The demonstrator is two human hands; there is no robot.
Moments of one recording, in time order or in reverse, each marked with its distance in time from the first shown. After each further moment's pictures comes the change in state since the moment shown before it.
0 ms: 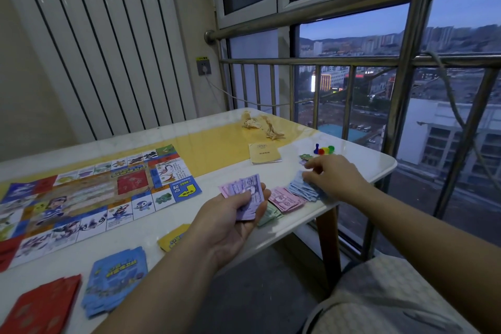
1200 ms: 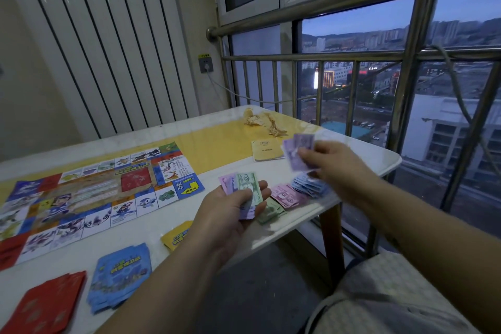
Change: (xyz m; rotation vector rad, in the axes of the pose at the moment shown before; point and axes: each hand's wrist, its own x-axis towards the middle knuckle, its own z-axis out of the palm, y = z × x) left_hand -0.003 -0.001 -0.001 0.221 0.008 0.178; right_hand -0.041 -0.039 -0.026 0.905 -0.080 0.058
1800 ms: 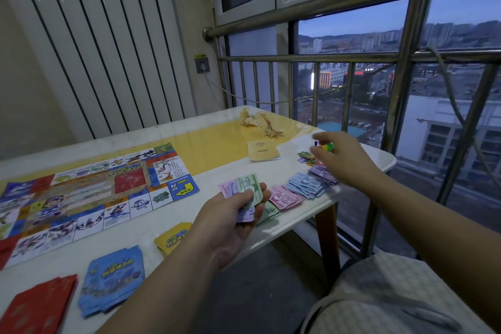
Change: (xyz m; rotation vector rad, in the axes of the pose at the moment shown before) left_hand 0.003 -0.005 0.002 -0.126 -0.018 -0.131; right_hand 0.038 0.022 -0.032 -0.675 0.207 -0.234
